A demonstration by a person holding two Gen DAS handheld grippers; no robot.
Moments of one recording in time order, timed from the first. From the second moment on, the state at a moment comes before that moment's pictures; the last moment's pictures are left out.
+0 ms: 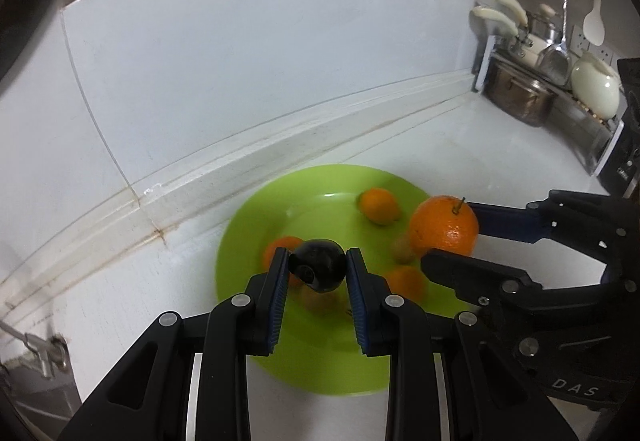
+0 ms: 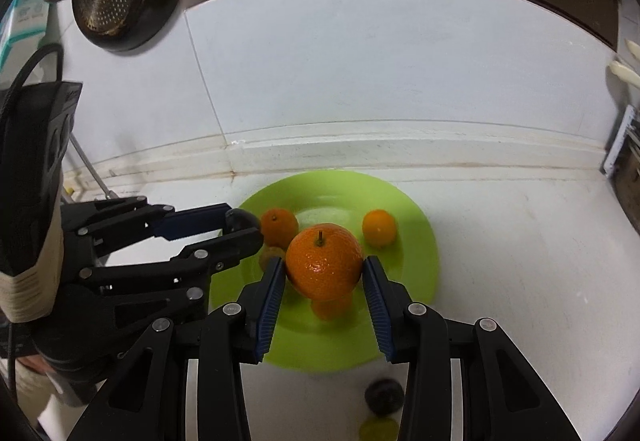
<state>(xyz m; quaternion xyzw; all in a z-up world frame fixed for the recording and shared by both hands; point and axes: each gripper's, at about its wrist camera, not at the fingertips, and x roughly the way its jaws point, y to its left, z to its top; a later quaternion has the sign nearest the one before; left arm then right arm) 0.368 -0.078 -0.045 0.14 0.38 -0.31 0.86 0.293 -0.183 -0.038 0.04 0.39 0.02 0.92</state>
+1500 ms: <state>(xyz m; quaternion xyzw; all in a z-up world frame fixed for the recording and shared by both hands) 0.354 -0.074 -0.026 0.15 0.36 -0.30 0.87 0.298 -0.203 -0.028 0.01 0.39 -0.01 0.92</state>
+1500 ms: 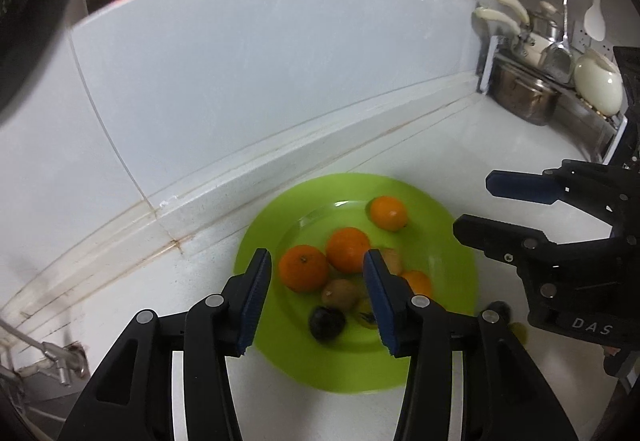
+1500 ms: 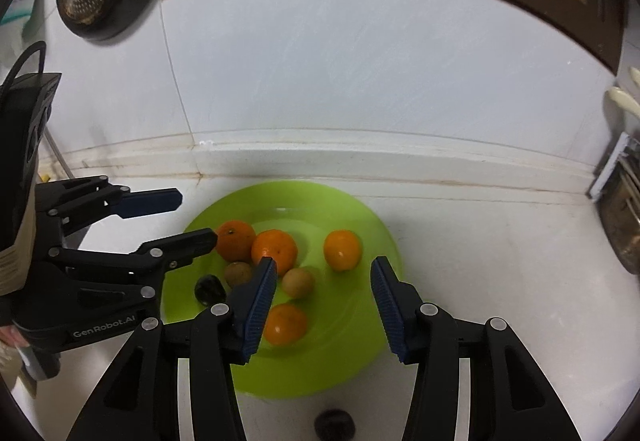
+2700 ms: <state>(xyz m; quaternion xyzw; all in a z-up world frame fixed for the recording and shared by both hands) 0.210 -0.133 -0.032 0.11 0.37 -0.31 0.87 0.137 -0.263 -0.025 0.00 0.36 -0.02 0.93</state>
